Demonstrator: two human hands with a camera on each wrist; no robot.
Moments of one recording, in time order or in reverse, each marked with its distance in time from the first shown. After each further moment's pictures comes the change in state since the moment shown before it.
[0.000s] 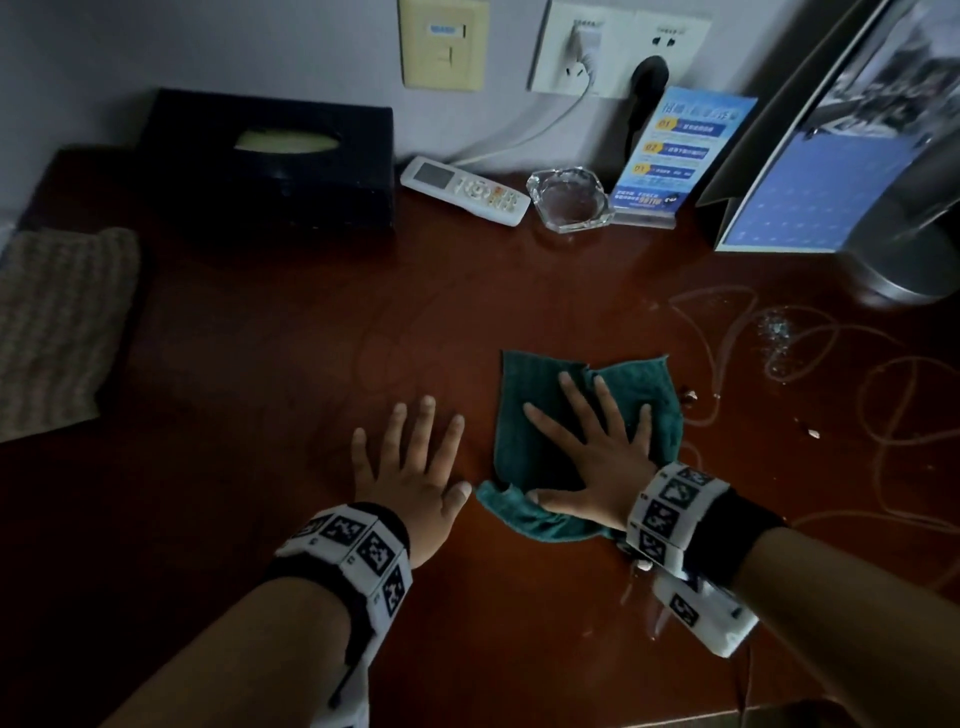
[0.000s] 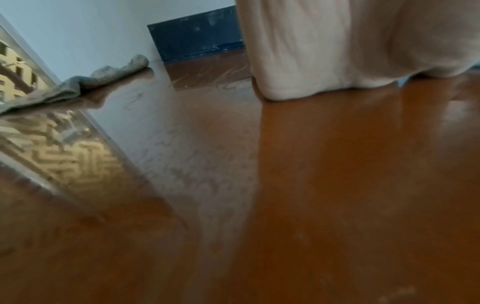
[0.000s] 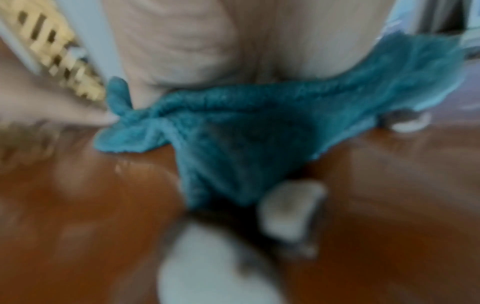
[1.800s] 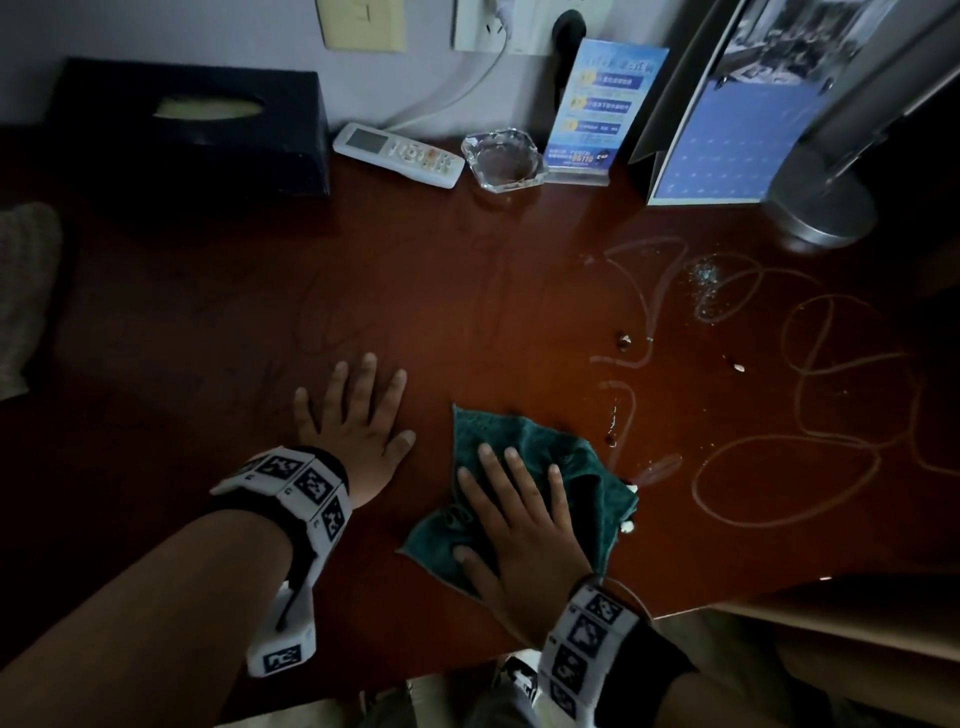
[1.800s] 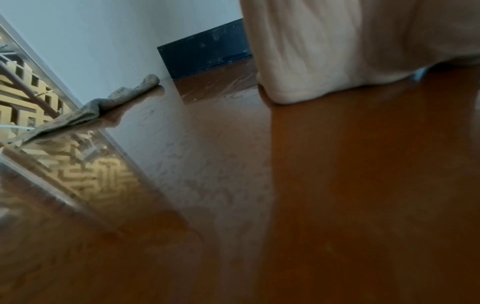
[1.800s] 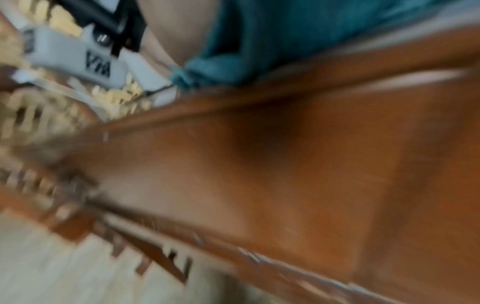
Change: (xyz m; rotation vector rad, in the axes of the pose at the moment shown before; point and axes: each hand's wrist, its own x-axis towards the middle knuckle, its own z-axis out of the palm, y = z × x) left_hand 0.001 0.002 0.003 -0.003 0.048 -0.051; right_hand -0.090 -0.064 0.094 0.132 0.391 -0.047
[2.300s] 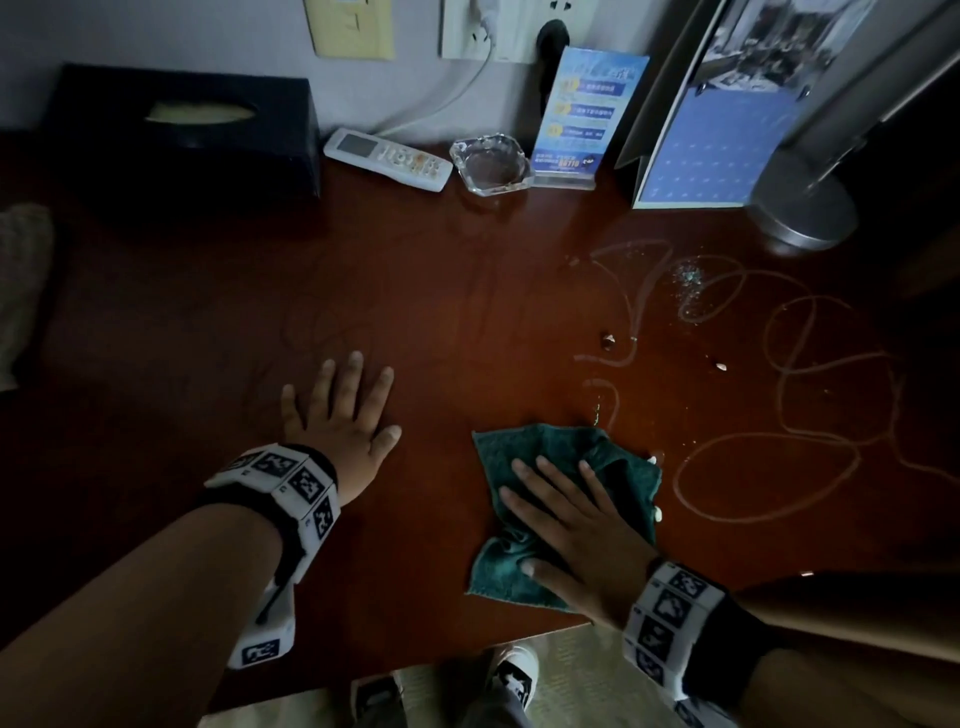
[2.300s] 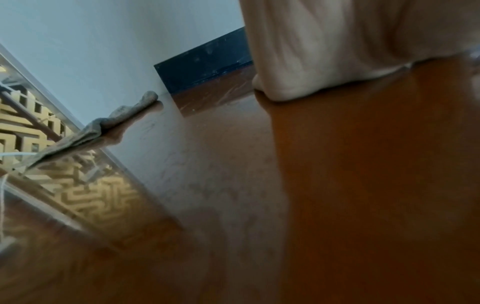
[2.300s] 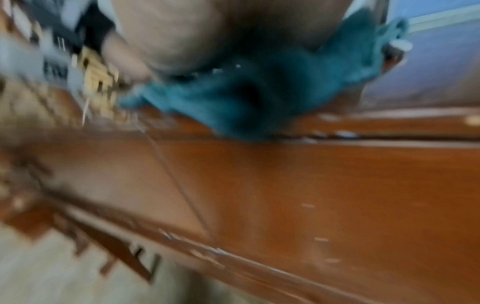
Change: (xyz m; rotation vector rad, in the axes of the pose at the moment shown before) left_hand -0.002 0.003 0.001 0.021 0.026 -0.006; right_hand -0.023 0.081 -0.020 -0.030 -0.139 -0.243
